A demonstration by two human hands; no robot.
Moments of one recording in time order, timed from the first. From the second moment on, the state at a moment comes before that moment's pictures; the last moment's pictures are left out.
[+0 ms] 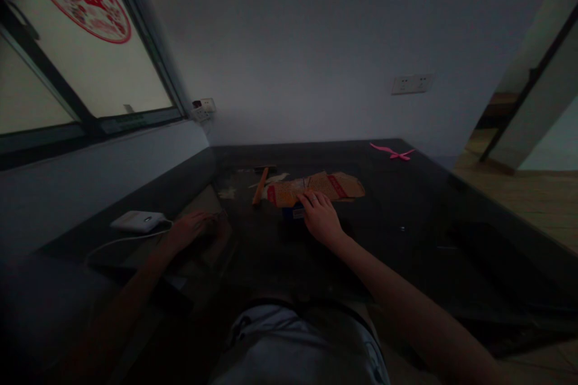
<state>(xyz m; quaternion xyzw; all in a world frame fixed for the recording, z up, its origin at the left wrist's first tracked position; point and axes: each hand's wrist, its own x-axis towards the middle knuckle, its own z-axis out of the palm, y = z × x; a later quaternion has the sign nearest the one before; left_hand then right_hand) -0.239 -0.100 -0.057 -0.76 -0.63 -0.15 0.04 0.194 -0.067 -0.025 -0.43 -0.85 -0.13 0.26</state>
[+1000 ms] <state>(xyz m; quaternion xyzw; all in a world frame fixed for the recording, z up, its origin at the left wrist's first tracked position) 0.037 0.027 0.021 -0.83 -0.44 -0.29 -0.19 0.193 -0.066 -0.024 -0.43 -0.85 -0.14 0.27</state>
